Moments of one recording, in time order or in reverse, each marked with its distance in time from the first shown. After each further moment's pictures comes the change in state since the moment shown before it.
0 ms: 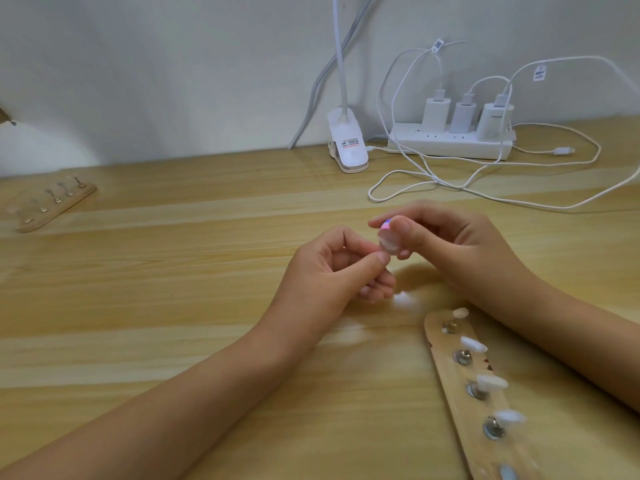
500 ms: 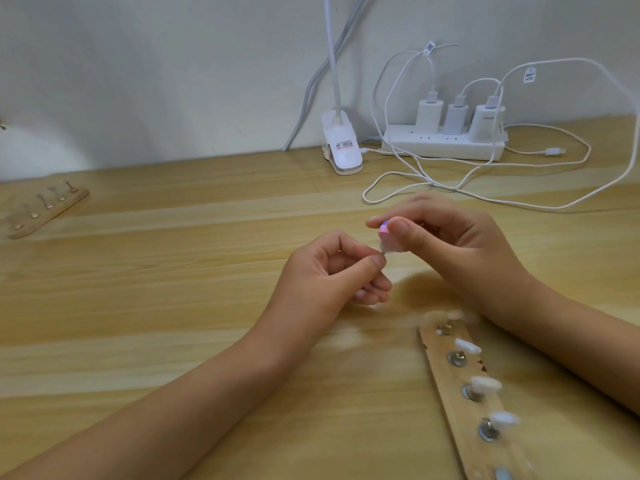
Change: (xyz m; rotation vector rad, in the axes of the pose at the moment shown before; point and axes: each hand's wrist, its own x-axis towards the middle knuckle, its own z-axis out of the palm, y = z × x) left_hand 0.000 0.000 0.000 0.018 -0.008 -0.002; right_hand 0.000 0.002 -0.003 -0.088 0.019 -0.037
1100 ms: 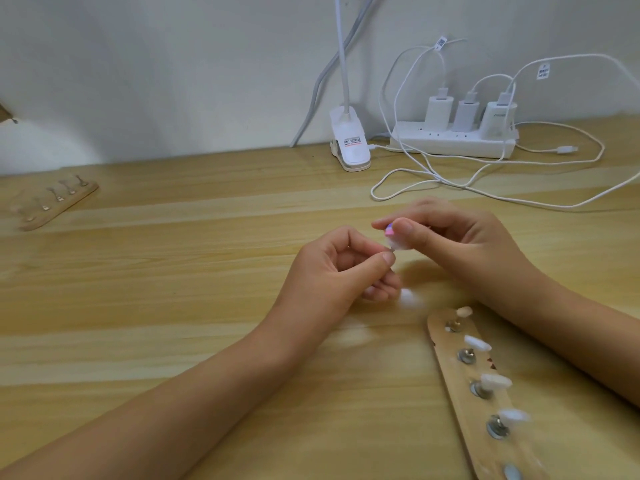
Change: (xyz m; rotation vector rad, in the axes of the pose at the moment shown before) left_hand 0.000 -0.002 -0.001 0.008 -0.005 0.009; right_hand 0.000 -0.004 0.000 -0.009 -0.020 0.057
